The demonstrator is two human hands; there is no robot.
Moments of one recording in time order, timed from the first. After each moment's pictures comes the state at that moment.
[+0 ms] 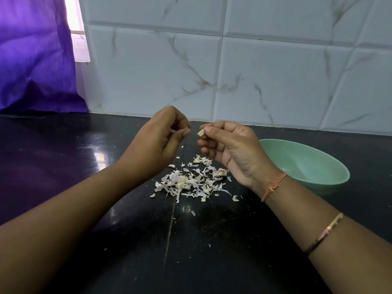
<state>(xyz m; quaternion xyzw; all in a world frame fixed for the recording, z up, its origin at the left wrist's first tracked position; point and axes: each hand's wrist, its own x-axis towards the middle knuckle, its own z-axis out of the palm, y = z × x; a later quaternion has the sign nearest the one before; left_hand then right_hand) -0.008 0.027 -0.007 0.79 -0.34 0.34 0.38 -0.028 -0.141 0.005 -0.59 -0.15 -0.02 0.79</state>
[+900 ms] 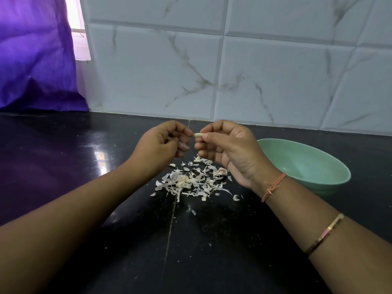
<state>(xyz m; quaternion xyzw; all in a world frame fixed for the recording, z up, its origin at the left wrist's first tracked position) -0.012 0.016 -0.010 0.78 -0.19 0.15 0.58 -0.030 -0.140 0.004 -0.63 -0.16 -0.03 0.76</state>
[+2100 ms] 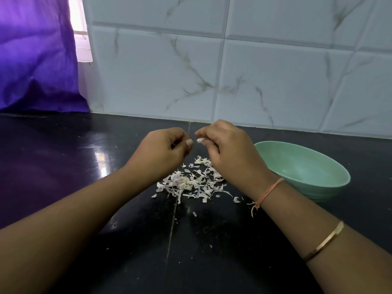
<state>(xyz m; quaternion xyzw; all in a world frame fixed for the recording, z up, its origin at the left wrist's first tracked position) -0.018 0.017 -0.008 0.87 -0.18 0.22 0.39 -0.024 -0.138 0.000 -0.87 -0.28 -0.35 0.22</state>
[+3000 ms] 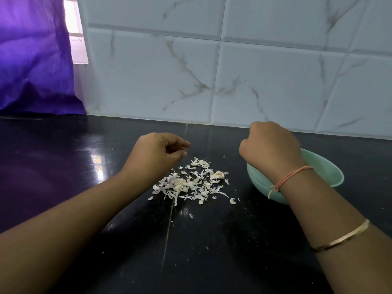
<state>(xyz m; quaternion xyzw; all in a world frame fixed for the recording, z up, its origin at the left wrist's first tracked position) -0.015 0.018 -0.012 0.88 -0.16 0.21 0.40 -0.047 -0.169 0.038 -0.97 0.09 -0.20 0.04</state>
